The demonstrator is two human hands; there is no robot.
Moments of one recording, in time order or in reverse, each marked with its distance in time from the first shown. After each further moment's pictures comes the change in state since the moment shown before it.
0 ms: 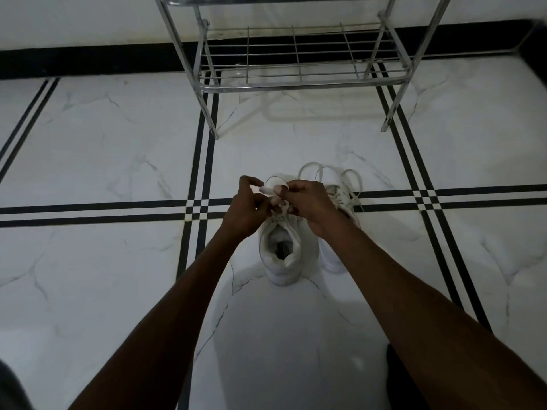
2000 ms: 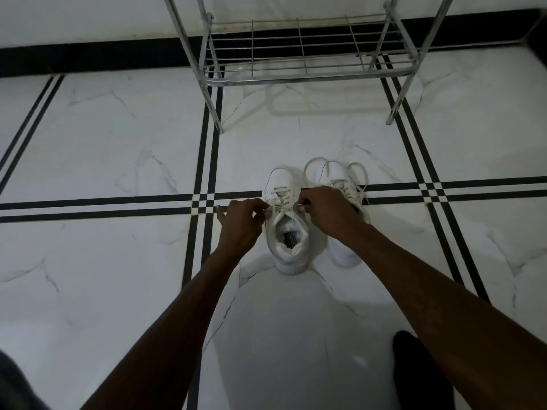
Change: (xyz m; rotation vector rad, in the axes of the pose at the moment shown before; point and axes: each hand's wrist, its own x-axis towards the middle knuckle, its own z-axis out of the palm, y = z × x) left_hand -0.022 -0.038 -0.005 0.543 0.111 0.002; right_hand -0.014 0.017 -0.026 -1.149 -0.055 -0.451
